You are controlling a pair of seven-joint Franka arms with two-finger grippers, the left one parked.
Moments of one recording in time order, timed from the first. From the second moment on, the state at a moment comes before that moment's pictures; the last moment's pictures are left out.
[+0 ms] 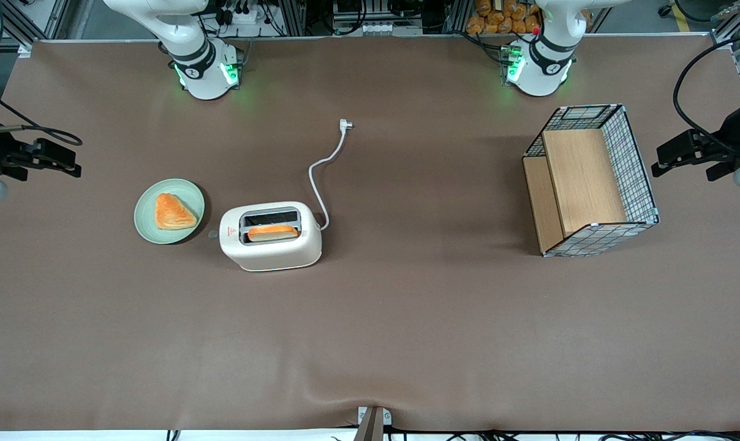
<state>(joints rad) -0.01 0.09 -0.03 -1.49 0.01 1.47 -0.10</state>
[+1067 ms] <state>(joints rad) 0.00 0.31 -0.02 -1.54 0.25 1.49 -0.17</state>
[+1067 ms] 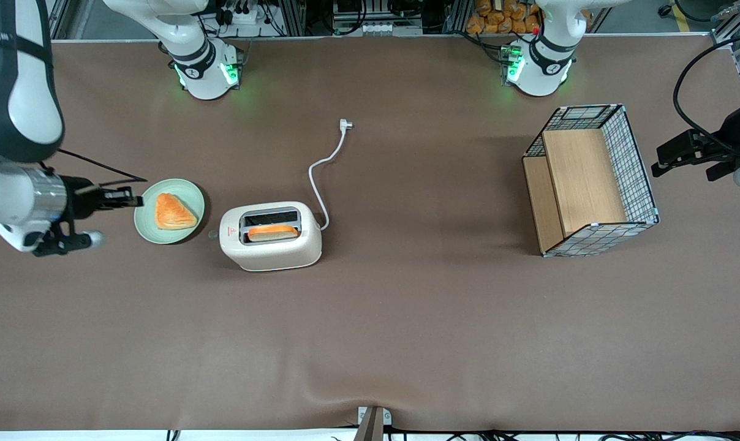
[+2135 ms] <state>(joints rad) 0.05 0.38 -0.02 -1.80 0.46 1.86 -0.22</state>
